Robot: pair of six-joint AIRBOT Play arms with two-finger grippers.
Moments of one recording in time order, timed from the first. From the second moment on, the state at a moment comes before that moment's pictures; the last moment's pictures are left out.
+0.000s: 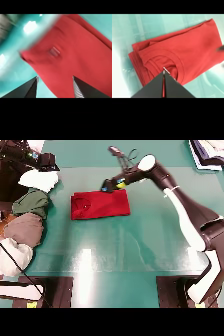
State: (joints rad) left arm 0.00 -1.55 1.89 1.13 -1.37 -1.41; right arm 0.39 -1.90 1.95 -0.83 1.19 1.22
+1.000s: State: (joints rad) left arm 0.00 -1.55 1.89 1.09 -1.38 -1.41; right arm 0.20 -2.04 1.66 -0.55 1.16 1.27
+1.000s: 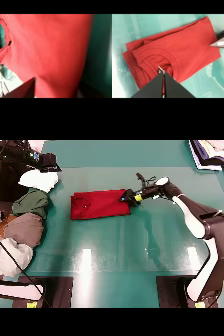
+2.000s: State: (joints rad) left arm 0.00 -1.55 1.89 1.08 -1.42 -1.41; right arm -0.34 -1.56 1.37 -0.77 1.20 1.23
